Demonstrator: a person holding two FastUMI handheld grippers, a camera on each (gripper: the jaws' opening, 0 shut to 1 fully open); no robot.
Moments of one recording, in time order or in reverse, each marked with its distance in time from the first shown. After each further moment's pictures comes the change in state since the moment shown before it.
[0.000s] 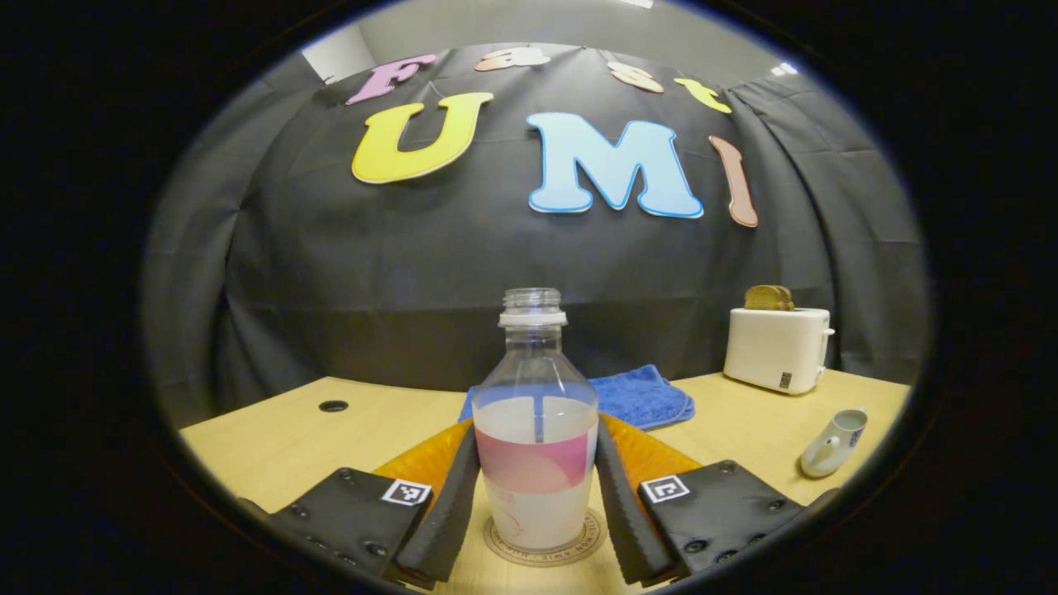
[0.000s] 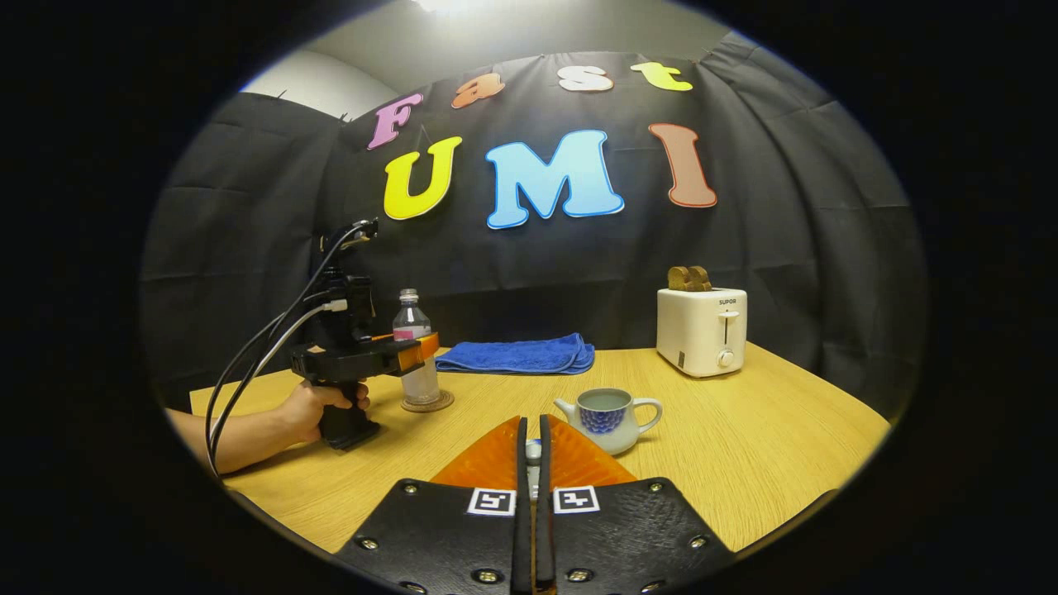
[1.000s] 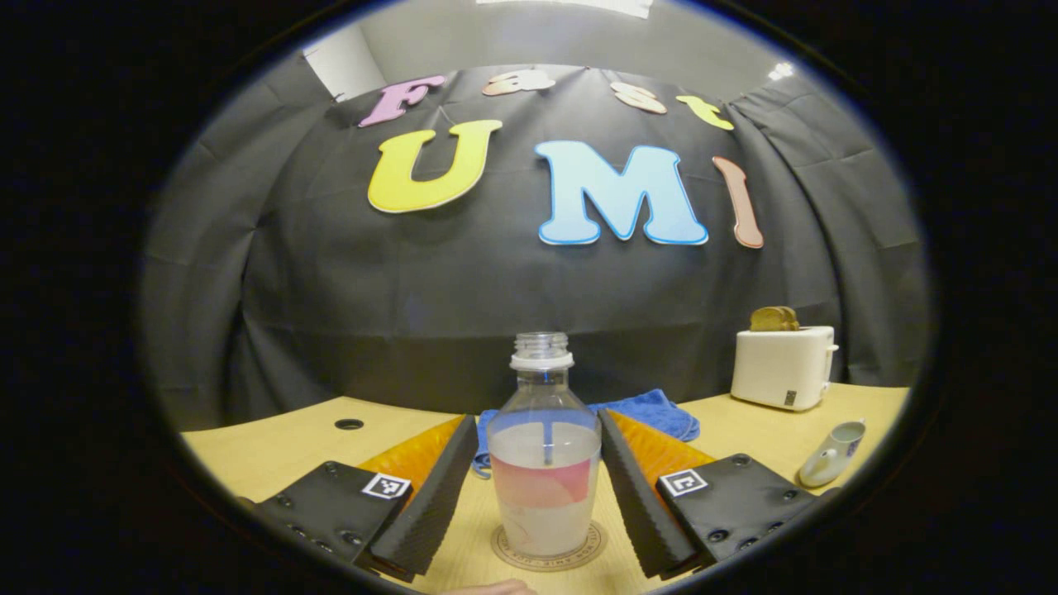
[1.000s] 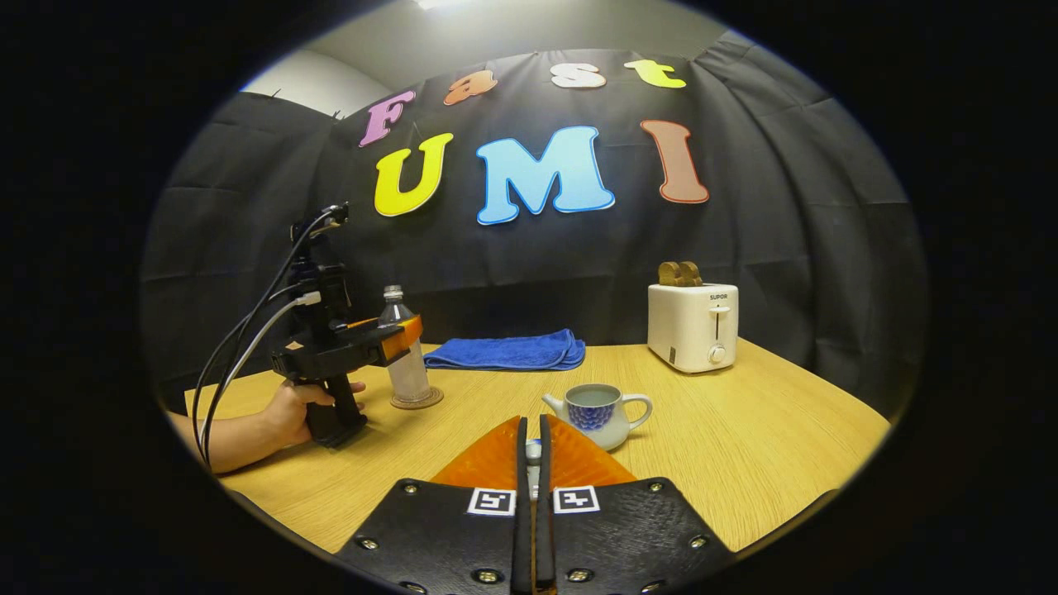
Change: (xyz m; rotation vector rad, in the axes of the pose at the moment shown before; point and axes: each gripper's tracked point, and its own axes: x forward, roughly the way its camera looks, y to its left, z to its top) left arm -0.021 0.002 0.029 0.008 -0.109 0.034; right arm 0.001 -0.009 -0.004 0.005 0.011 -0.028
